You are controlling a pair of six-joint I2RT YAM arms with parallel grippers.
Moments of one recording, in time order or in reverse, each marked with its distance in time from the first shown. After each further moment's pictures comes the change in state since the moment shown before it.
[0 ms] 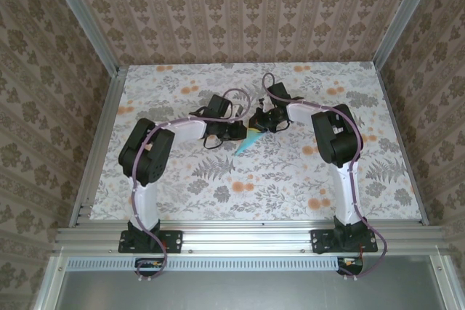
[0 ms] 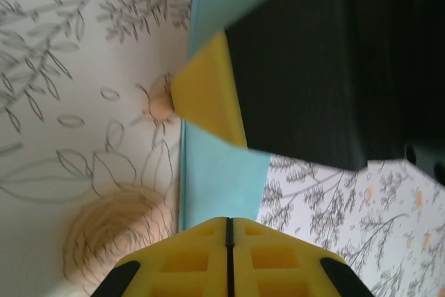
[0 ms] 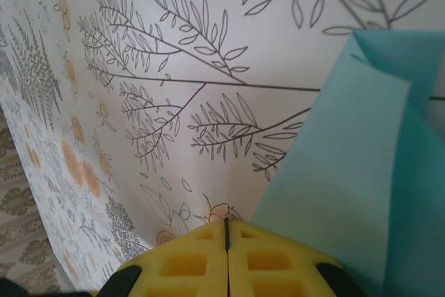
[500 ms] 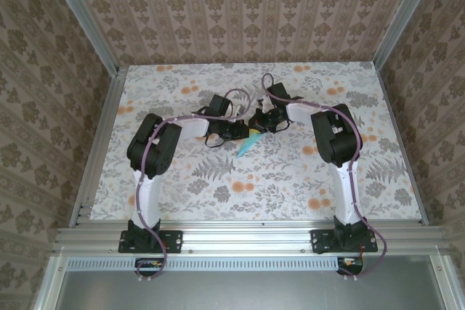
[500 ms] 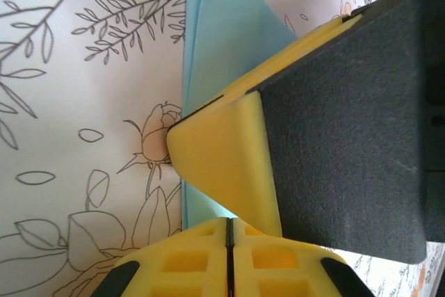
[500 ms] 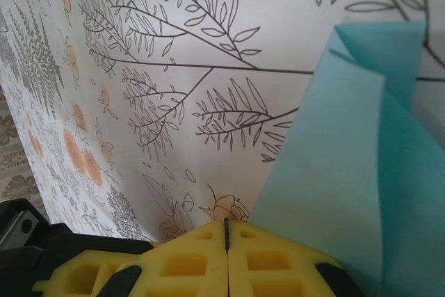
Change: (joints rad) left arm 0.017 0.103 0.050 0.048 0.113 -0.040; right arm 0.000 0.011 0.014 -0.027 -0.022 -0.016
